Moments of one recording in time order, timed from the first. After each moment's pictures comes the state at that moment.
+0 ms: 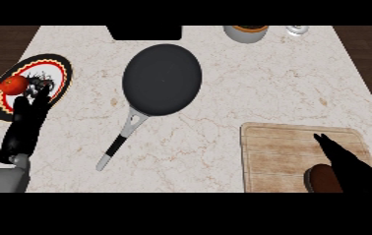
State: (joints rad) left arm -0.11 0.44 0.04 -1.31 0.02 0.15 0.24; right arm 0.25 -0.43 0.13 -1.91 0.77 0.37 0.55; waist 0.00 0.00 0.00
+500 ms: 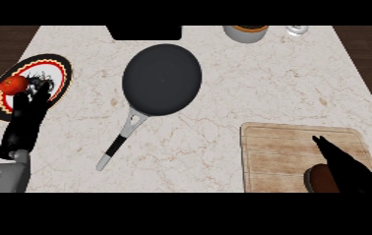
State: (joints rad) left arm -0.14 0.41 0.10 -1.29 -0.03 0.10 0.24; right arm 0.23 -0.38 0.09 -1.81 0.84 0.39 0.52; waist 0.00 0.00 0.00
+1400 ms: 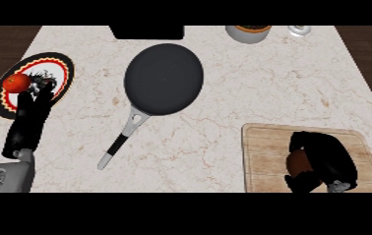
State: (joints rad) left arm -0.14 0.36 0.13 -1.31 -0.08 0.07 0.25; right arm 0.06 -0.34 0.18 -1.68 1.05 0.31 0.37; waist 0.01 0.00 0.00
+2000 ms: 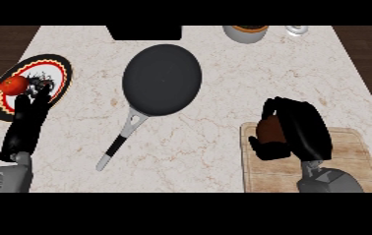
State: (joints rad) left arm -0.12 0.36 0.15 -1.32 -0.09 0.07 0.25; right arm -0.13 -0.23 0.23 -1.73 1.10 0.12 0.29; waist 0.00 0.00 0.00
